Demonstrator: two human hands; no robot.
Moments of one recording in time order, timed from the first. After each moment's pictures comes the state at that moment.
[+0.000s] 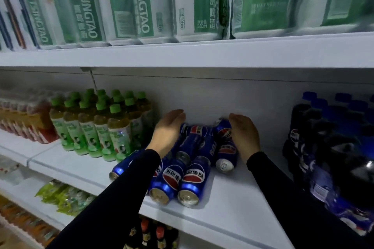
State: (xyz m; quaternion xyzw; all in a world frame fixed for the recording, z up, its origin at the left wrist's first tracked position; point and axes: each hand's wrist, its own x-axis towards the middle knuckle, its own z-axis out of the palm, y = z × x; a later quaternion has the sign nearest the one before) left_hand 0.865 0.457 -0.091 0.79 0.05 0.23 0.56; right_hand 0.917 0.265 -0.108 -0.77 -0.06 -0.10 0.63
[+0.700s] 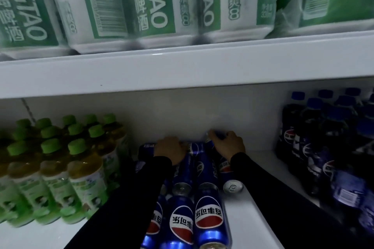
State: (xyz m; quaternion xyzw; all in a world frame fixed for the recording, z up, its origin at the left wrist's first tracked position) left_hand 1.014 0.502 -0.148 0.99 -0.01 0.05 0.14; right_hand 1.015 0.310 -0.158 -0.86 0.12 -0.06 0.50
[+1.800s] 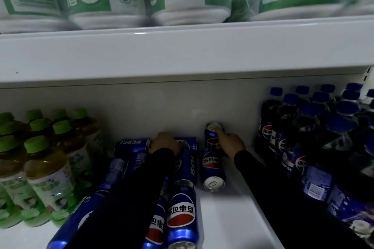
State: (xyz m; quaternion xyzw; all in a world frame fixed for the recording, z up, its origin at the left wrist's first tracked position) left_hand 1.040 0.441 -0.163 0.97 0.10 0.01 0.23; right_hand 1.028 0.240 -0.176 -0.83 0.15 -0.05 0.53
